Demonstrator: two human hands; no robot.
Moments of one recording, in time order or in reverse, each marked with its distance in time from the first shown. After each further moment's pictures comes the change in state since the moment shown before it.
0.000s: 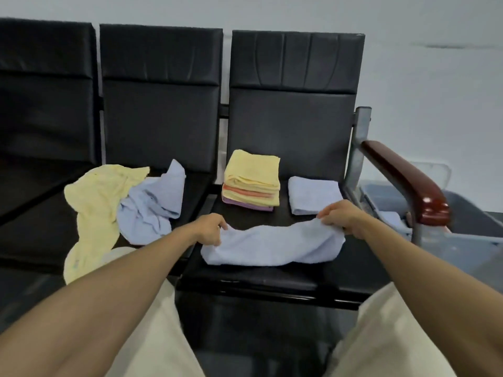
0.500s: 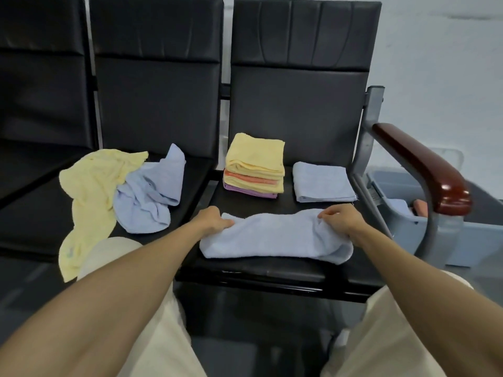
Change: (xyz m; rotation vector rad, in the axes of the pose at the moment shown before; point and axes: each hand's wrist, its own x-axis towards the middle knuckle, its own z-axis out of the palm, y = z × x) left_hand 0.040 -0.013 0.027 -0.225 0.104 -0.230; right_hand 0.020 0.036 0.041 0.054 0.094 -0.008
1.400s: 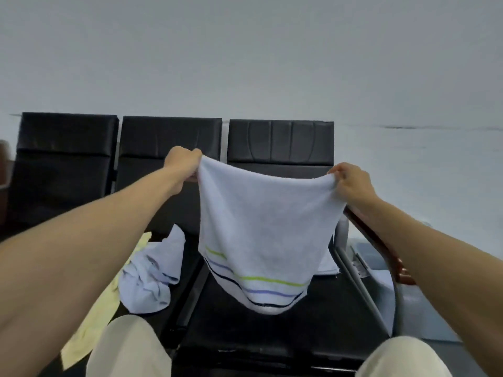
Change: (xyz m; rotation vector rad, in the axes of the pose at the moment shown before) left_hand -0.117 0.129 -0.234 -0.712 0.632 0.373; right_hand -0.059 -0.179 -0.175 -0.062 0.518 -0.566
